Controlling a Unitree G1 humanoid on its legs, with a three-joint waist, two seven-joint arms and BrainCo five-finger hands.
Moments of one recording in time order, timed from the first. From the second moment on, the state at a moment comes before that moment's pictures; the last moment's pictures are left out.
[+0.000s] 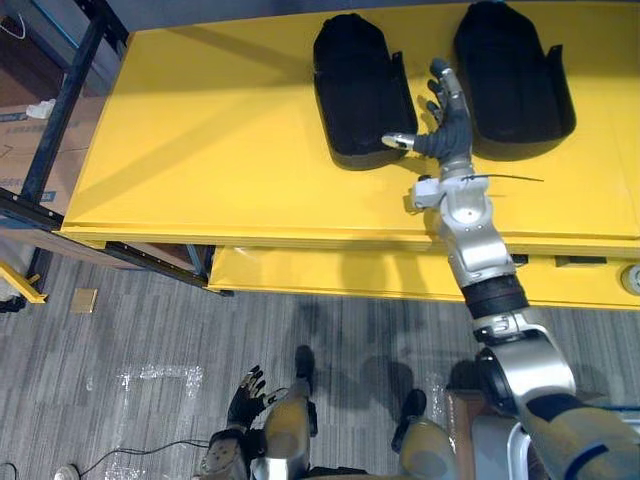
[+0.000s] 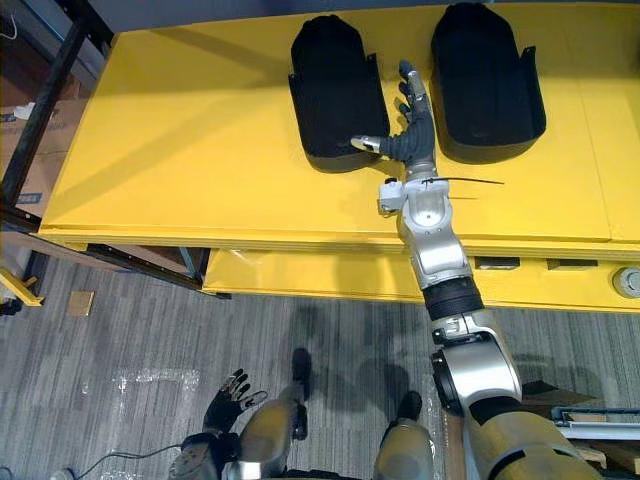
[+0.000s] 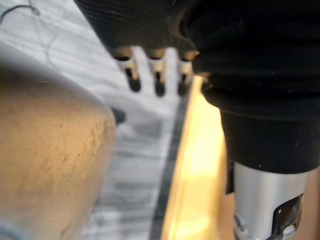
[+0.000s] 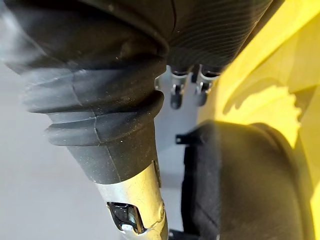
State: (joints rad) left arm 0.19 0.08 -0.10 0.60 -0.32 -0.17 -0.02; right arm -0.89 -0.28 0.09 0.48 0.08 -0.10 -0.18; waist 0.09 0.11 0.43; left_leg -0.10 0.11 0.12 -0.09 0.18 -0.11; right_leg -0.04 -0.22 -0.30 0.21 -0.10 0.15
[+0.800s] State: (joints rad) left arm 0.19 0.08 -0.10 0.61 -0.32 -0.17 -0.02; right arm -0.89 -0.28 0.15 0.48 0.13 -0.10 -0.03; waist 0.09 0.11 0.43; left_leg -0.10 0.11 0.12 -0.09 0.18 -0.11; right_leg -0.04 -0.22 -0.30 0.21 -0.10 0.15
